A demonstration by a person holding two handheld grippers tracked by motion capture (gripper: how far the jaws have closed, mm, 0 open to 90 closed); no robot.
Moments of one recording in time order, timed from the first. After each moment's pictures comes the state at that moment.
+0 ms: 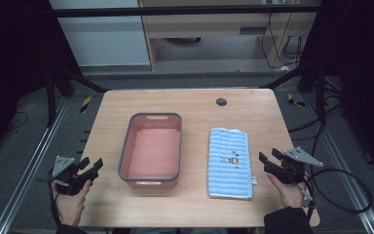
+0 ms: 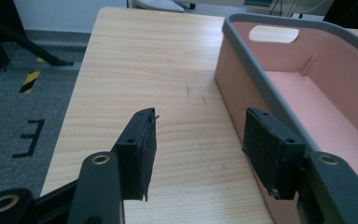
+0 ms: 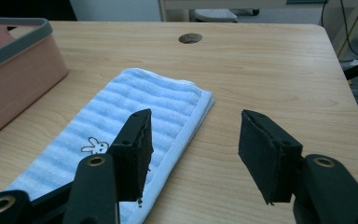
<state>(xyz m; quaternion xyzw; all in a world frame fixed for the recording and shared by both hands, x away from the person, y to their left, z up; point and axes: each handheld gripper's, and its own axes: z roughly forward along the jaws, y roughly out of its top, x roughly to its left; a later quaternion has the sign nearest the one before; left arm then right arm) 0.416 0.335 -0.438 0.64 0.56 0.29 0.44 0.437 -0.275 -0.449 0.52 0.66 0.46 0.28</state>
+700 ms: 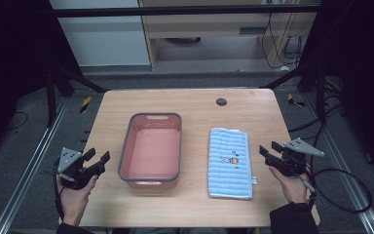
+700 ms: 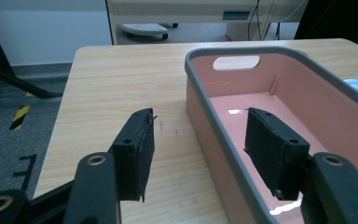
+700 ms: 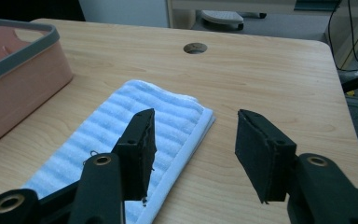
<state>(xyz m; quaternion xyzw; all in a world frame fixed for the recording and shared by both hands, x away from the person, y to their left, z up) 0.423 0.311 -0.407 0.65 0.51 0.31 0.46 0.452 -0.275 -0.426 0.50 0.68 0.46 0.29</state>
